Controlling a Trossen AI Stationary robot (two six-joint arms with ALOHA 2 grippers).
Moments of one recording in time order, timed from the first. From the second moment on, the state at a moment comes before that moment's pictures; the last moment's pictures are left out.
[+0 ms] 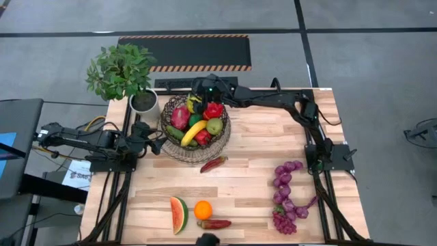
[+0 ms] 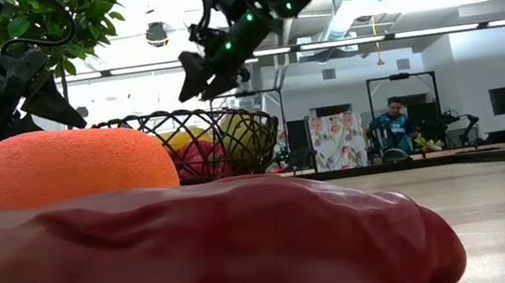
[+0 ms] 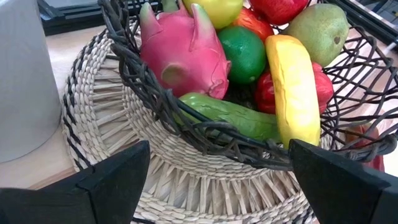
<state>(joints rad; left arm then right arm) -0.14 0.42 0.32 -0.67 -0.66 -0.88 -0.35 2.14 1.83 -0.15 0.16 -0.10</state>
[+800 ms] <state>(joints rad) -0.14 0.42 0.32 -0.67 -0.63 -0.86 0.01 1.48 1.70 -0.98 0.17 0.03</state>
